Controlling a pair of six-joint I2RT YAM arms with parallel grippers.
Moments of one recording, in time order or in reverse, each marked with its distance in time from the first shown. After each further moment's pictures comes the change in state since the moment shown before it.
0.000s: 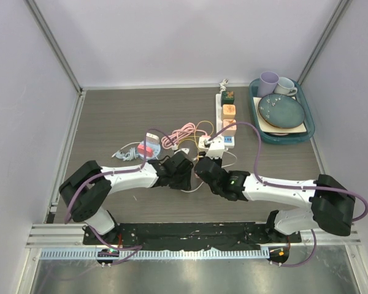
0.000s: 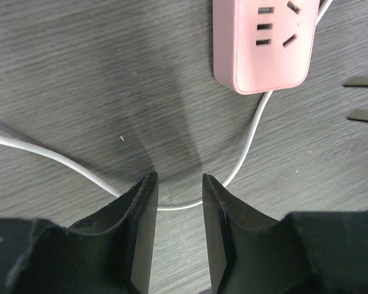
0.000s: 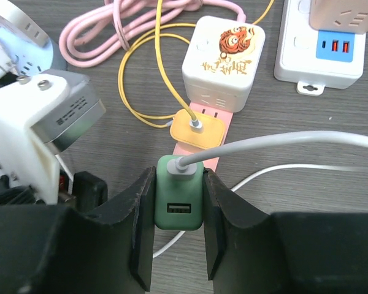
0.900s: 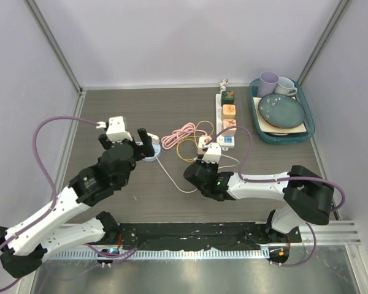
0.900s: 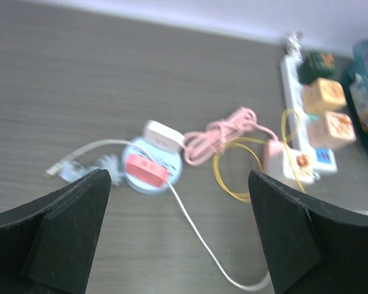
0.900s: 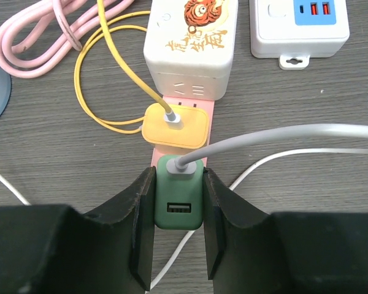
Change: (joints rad) left arm 0.024 -0.752 0.099 -0.212 -0.723 0.199; right arm 0.025 0.207 0.023 -0.005 0.159 0.201
